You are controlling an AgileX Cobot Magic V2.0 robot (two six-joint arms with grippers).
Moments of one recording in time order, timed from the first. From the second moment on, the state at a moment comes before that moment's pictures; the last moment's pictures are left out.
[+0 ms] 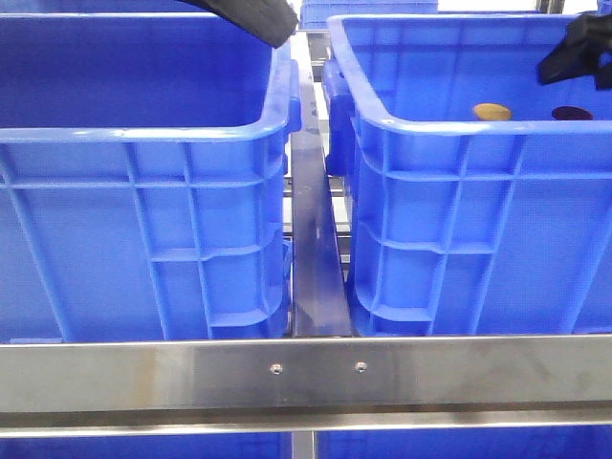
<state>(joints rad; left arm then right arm) -0.53 1.51 -1.35 -0.74 1.02 0.82 -0.21 1.75 -1.15 1.65 0.44 -1.72</state>
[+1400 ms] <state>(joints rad) -0.53 0.71 -0.60 -0.64 0.25 0.55 -0.04 0.50 -0.41 1.75 0.20 -1.75</state>
